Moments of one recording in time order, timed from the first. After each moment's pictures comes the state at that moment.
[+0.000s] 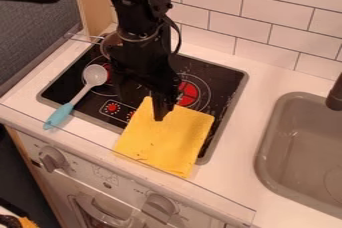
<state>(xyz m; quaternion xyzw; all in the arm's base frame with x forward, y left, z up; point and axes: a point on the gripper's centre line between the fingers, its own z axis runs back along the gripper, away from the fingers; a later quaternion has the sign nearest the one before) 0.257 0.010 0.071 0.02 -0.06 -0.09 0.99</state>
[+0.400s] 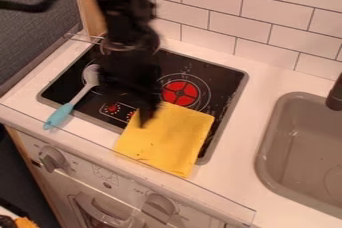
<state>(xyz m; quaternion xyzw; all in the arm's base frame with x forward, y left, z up) 0.241 0.054 0.057 0.03 -0.04 -0.05 1.00</state>
